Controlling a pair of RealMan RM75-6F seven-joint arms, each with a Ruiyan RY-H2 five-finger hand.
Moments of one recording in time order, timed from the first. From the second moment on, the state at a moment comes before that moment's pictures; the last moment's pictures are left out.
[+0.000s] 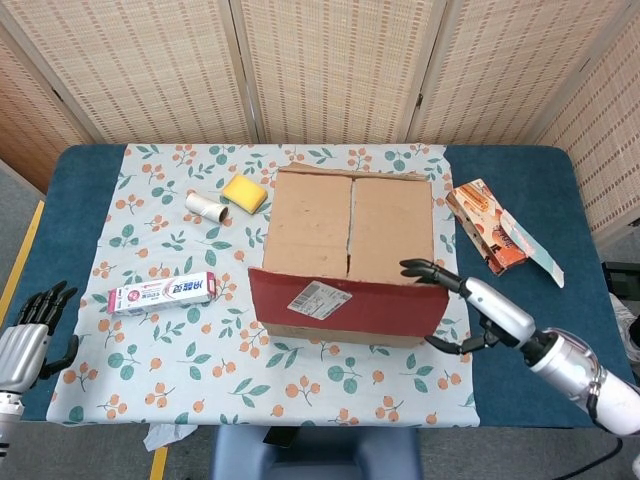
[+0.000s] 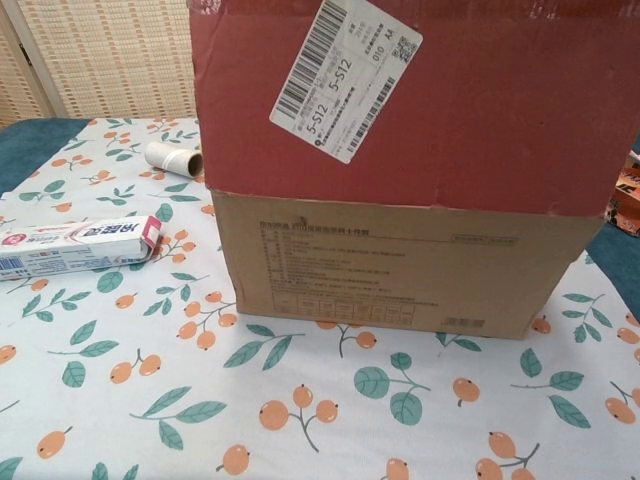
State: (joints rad) left arm -0.18 -1.12 -0.03 -1.48 1.48 1.36 -0.20; right arm 0.59 -0.75 -0.04 -1.85 -1.87 1.24 1.15
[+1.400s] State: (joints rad) left arm -0.17 -1.10 -0.01 -1.50 1.54 1.41 -0.24; right arm 0.64 -0.95 0.17 -2.04 -1.51 1.01 -0.38
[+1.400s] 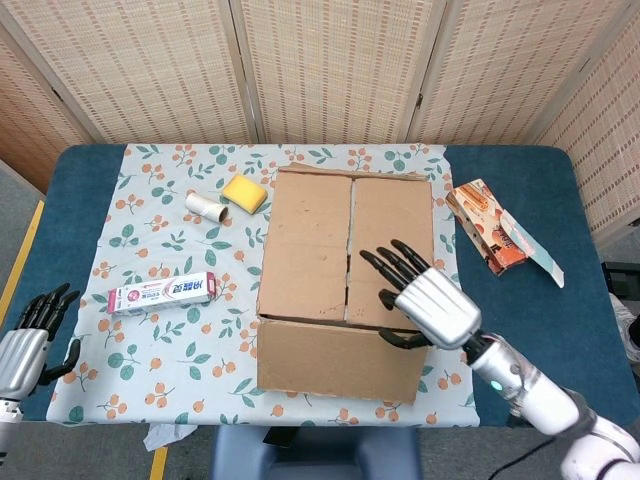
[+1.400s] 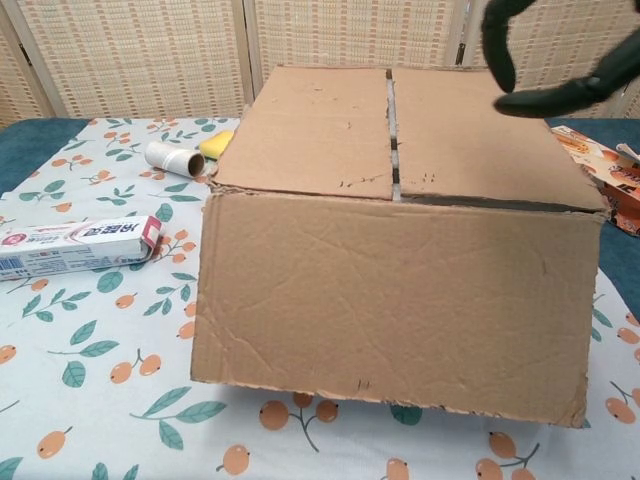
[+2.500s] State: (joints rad) left arm -0.14 -1.08 -0.01 -1.47 1.56 1.46 -0.36; right arm 1.03 -1.28 0.21 -1.72 -0.95 0.77 -0.63
